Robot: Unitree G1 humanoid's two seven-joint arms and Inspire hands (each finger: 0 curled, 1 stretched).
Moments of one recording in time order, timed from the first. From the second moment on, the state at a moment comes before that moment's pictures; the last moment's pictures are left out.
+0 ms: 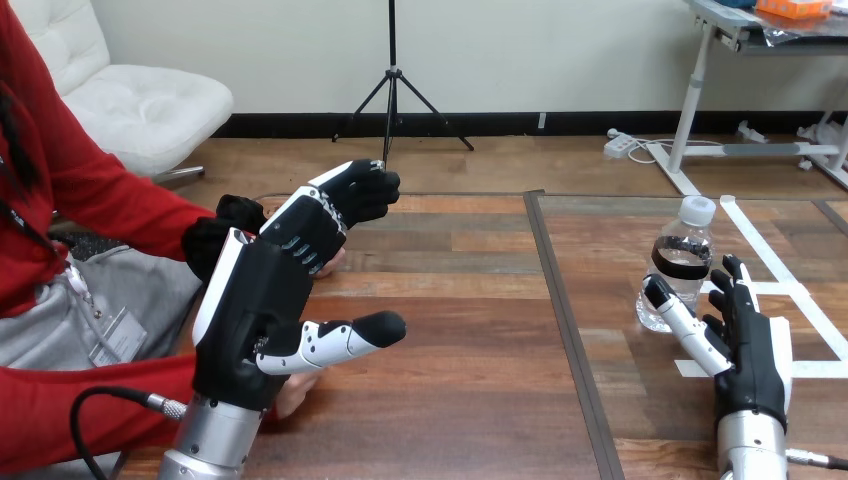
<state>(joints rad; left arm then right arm) -0.10 0.10 0.02 0.46 -0.31 -0.91 -0.53 -0.40 -0.24 -0.22 1.23 -0.05 -0.67 -0.20</state>
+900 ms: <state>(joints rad) -0.08 0.11 0.03 0.45 -0.31 -0.91 -0.53 -0.42 -0.24 -0.21 1.25 -0.05 -0.64 -0.19</state>
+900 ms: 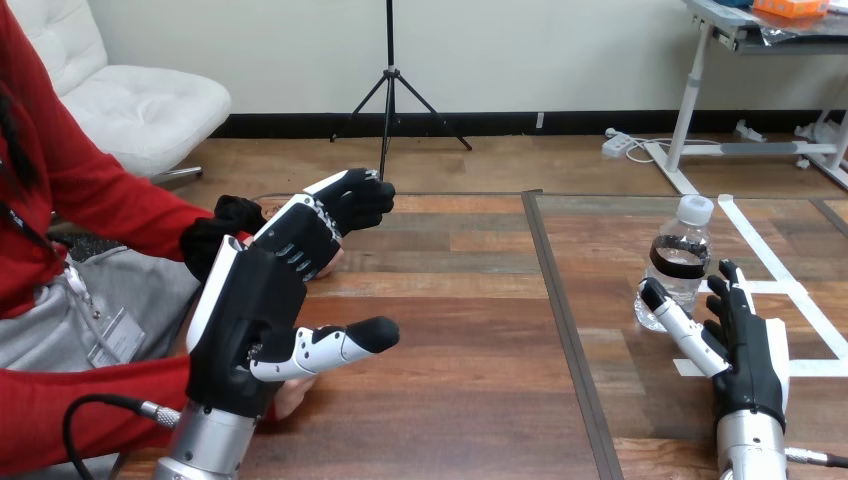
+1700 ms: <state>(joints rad) -0.08 0.12 0.05 0.44 -0.36 -0.88 -0.58 -0.45 -0.25 -0.21 1.27 -0.05 -0.61 -0.16</state>
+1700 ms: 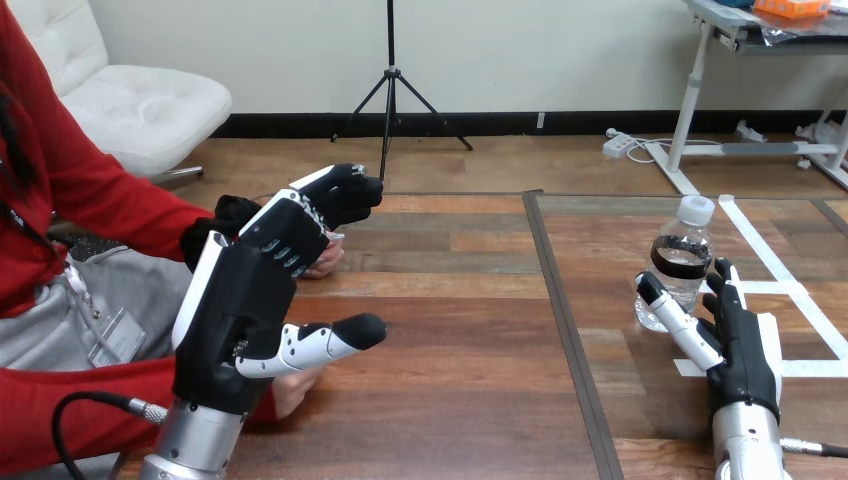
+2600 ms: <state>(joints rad) -0.08 0.13 0.06 0.43 -0.38 -0.87 -0.61 -0.48 -0.28 -0.20 1.27 -0.07 -0.60 -0.15</state>
